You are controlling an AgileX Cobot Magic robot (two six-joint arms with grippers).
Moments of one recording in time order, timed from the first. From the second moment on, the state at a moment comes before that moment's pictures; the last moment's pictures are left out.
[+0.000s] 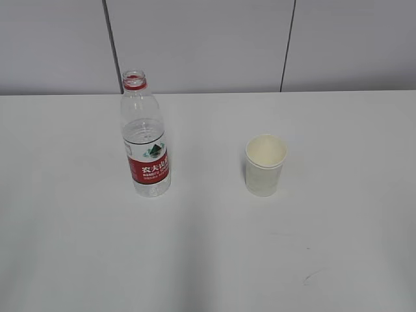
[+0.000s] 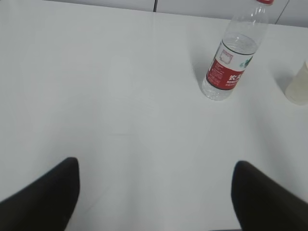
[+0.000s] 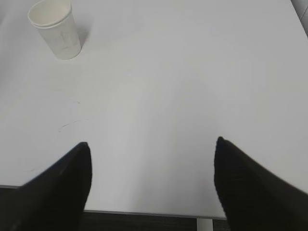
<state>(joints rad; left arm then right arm) 0.00 -0.01 -0.52 -0.09 1.10 -0.05 0.03 -0.02 -0.49 -0.02 1.14 -0.01</state>
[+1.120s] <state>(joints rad) 0.00 -0.01 -0.52 -0.09 1.10 -0.05 0.03 -0.02 -0.49 -0.02 1.14 -0.01</state>
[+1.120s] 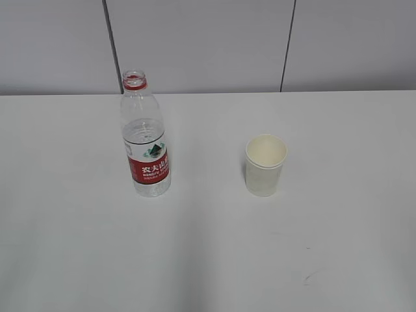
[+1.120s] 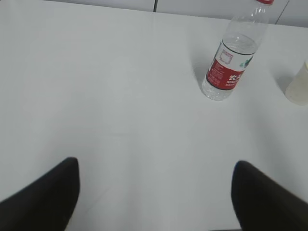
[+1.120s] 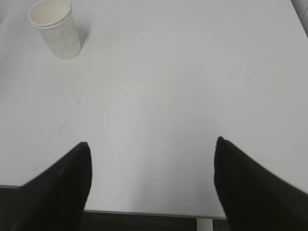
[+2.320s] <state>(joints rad) 0.00 -0.01 -0.52 -0.09 1.10 -0.05 0.03 -0.02 -0.51 -0.02 1.02 -0.02</state>
